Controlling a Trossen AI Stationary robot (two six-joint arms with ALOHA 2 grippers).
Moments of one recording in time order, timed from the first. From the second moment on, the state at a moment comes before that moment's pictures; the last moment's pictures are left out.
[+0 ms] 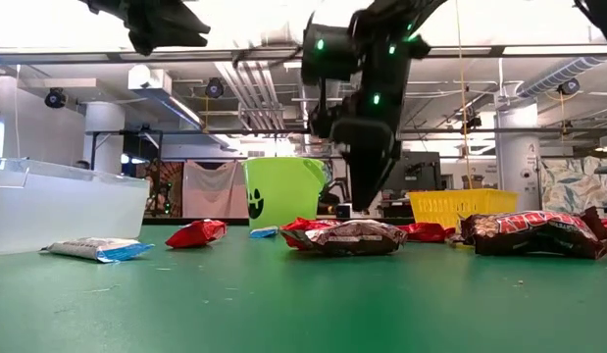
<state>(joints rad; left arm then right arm) -0.04 0.79 0.71 -0.20 -0.44 -0.11 -0.06 1.96 1.39 -0.79 0.12 0.27</state>
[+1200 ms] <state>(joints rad) -0.04 0.82 0.70 -0.19 -0.44 -0.14 -0.08 2.02 1.39 -0.73 0.11 0.22</state>
